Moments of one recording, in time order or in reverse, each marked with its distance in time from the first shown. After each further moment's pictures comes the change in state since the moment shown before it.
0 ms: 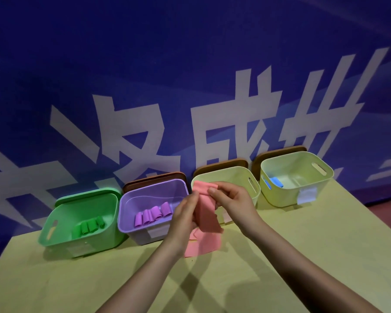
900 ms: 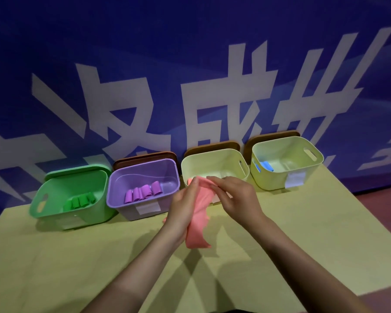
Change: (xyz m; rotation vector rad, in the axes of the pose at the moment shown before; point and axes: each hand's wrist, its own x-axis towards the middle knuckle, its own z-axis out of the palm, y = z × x) left_hand -0.019 -0.023 0.035 0.049 0.091 -0.007; right_hand -0.022 0.046 -0.050 -0.734 0.085 -0.668
